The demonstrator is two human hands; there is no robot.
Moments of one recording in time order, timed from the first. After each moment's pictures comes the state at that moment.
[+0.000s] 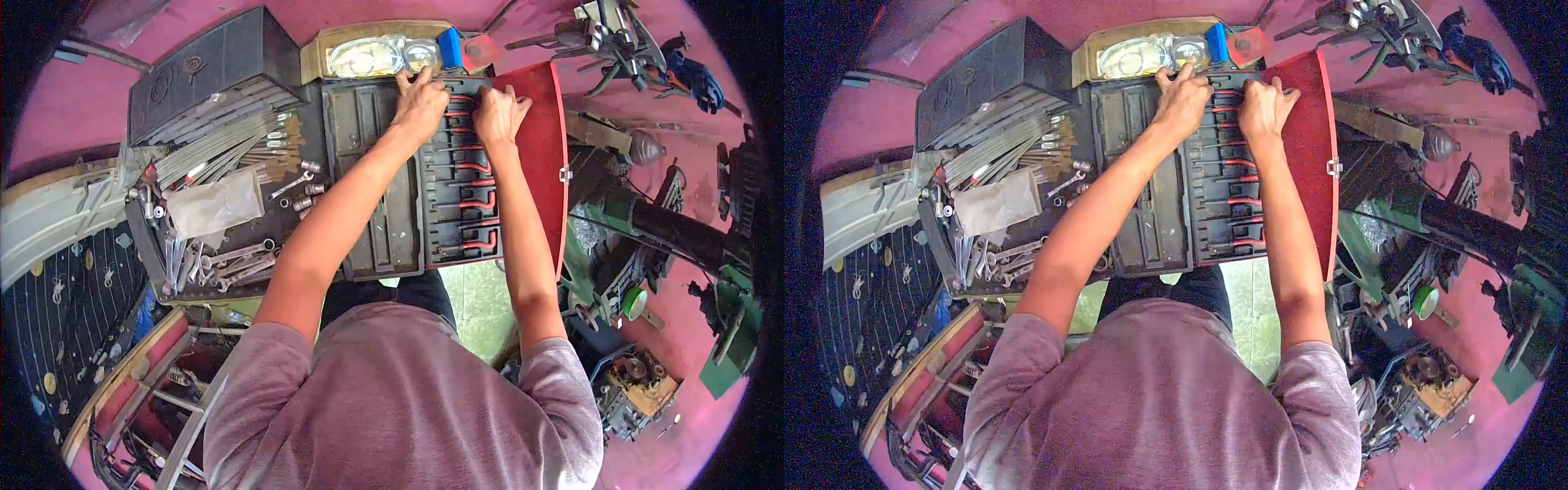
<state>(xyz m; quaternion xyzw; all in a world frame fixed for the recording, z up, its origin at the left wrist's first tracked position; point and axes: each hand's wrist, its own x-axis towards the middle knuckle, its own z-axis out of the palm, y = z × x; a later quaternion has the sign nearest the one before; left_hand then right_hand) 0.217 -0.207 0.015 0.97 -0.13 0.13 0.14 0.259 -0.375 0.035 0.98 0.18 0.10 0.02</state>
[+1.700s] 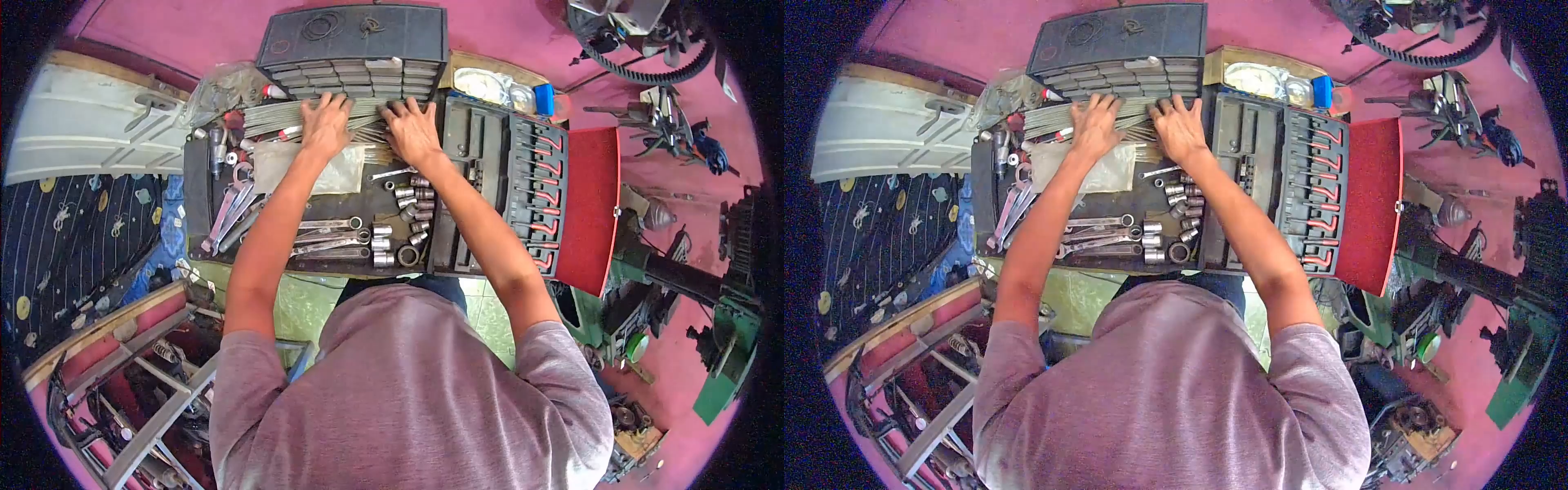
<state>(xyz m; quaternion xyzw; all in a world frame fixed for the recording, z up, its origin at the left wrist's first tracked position) 0.031 0.101 0.054 0.99 0.10 0.00 -0.04 0.118 -0.083 0.041 0.88 0.47 0.04 -0.08</state>
